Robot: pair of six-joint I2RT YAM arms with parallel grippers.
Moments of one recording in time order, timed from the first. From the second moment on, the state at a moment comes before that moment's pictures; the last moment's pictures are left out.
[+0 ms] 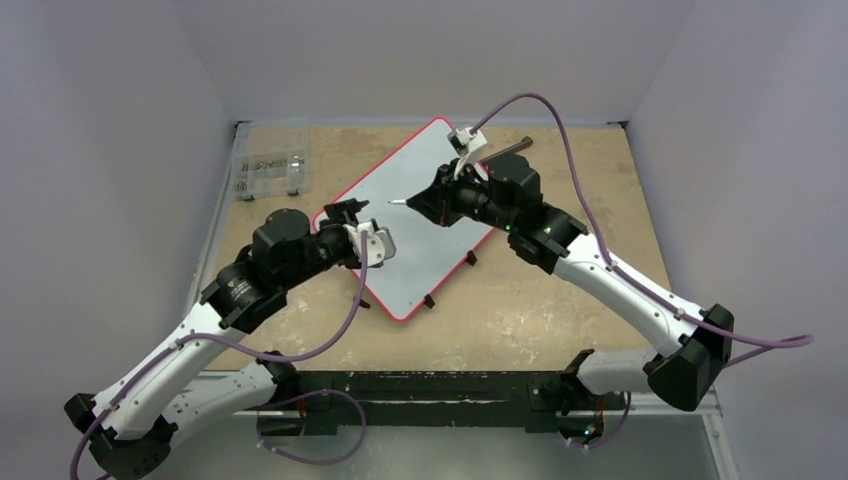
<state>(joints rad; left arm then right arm) -0.77 0.83 1.00 -0.41 0.07 0.76 0.79 1.31 1.26 -0.14 -0.22 0.38</state>
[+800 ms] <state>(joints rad) -0.01 1.44 1.44 -0.59 0.64 0.09 0.73 1.16 1.10 -0.14 -0.24 0.34</state>
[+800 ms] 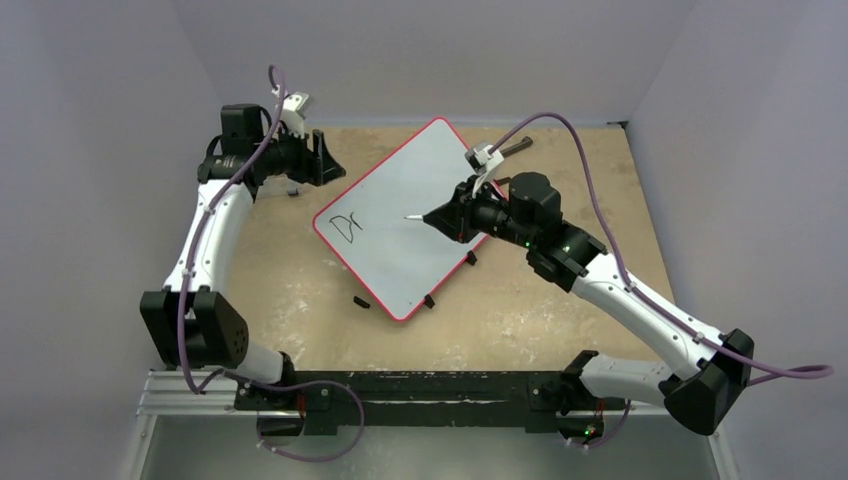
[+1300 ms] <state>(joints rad) 0.04 1.69 1.49 -0.67 0.86 -0.03 0.73 1.15 1.05 -0.11 -0.30 0.34</state>
